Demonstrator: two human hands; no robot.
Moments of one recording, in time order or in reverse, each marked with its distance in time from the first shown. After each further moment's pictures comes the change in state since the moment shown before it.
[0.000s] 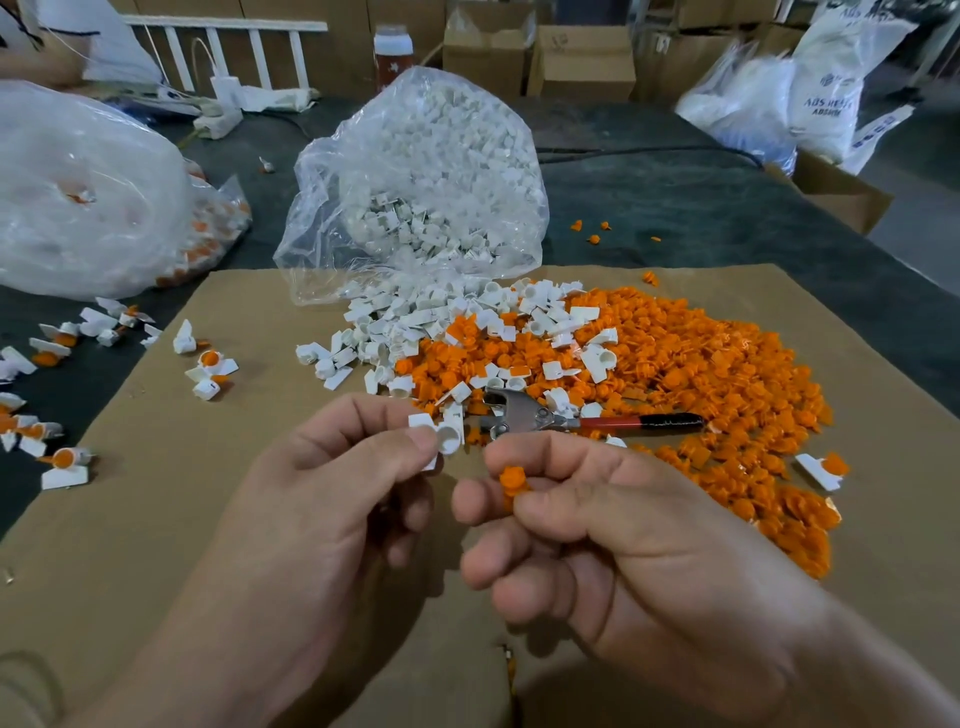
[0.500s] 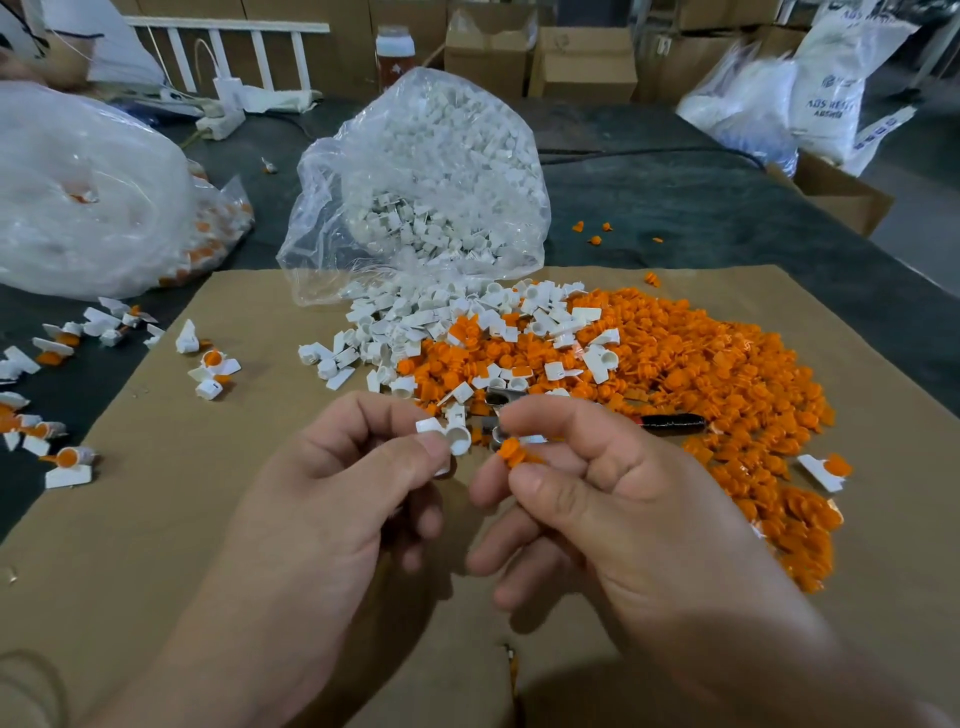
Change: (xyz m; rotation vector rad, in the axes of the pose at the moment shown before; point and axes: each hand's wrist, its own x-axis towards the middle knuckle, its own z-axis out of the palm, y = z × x) left_hand -0.003 0.001 0.005 0.088 0.019 0.031; right_hand 0.004 0.009 -0.008 -0.588 0.201 -0.273
